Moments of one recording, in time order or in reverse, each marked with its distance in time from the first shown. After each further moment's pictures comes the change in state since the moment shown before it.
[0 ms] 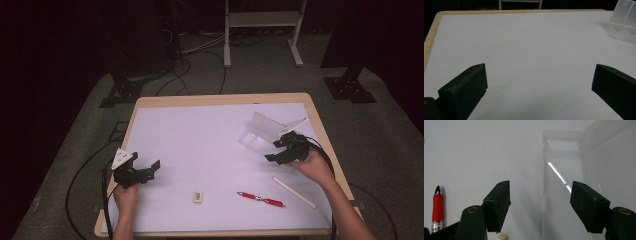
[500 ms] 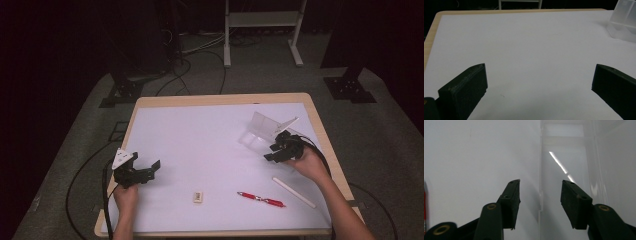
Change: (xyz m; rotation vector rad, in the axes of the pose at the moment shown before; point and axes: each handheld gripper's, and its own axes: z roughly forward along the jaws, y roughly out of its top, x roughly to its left) left arm 0.000 0.000 0.000 0.005 0.000 0.007; right arm -0.008 0.002 0.023 0.100 0.007 0.005
